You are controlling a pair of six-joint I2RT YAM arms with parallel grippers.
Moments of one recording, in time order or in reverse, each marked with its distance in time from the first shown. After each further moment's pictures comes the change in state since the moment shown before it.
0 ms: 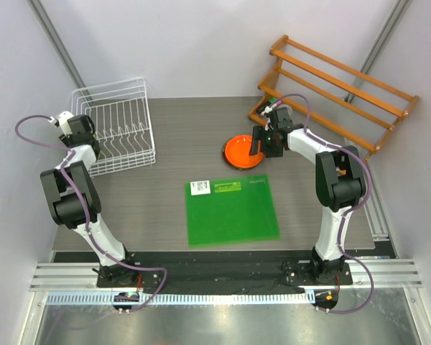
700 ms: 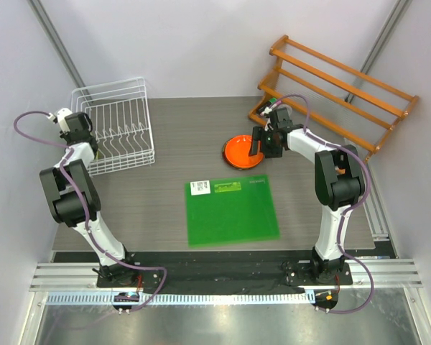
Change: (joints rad) left arm 0.011 0.034 0.048 -0.003 0.014 0.034; right arm -0.005 0.021 0.006 0.001 -0.023 0.000
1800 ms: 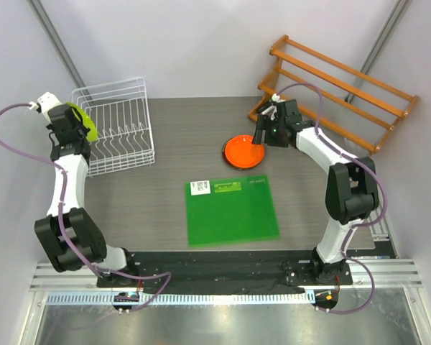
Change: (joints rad) left arm -0.034 -0.427 -0.055 -0.152 0.117 -0.015; right arm 0.000 -0.159 -0.016 -0.002 0.051 0.004
